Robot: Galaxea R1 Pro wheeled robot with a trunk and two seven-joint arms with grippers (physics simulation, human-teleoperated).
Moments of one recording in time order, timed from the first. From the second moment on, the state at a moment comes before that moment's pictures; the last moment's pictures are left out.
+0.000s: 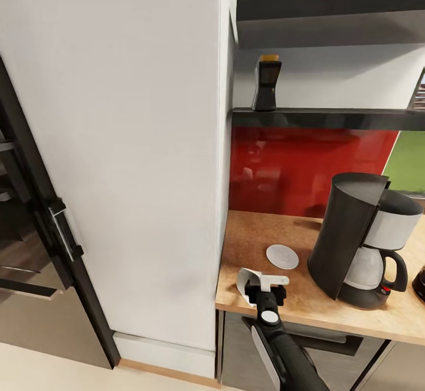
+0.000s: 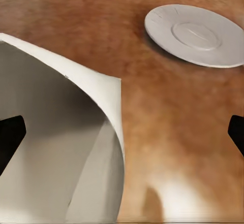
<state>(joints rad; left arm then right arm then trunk) -0.02 0.08 0.18 -0.01 -0.27 -0.01 0.16 -0.40 0.16 0.17 -0.93 0.03 0.17 -0.44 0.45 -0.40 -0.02</state>
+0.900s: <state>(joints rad) -0.02 0.08 0.18 -0.01 -0.27 -0.01 0.16 -0.40 0.14 0.17 -0.90 0.03 0.17 -0.44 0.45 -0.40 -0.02</state>
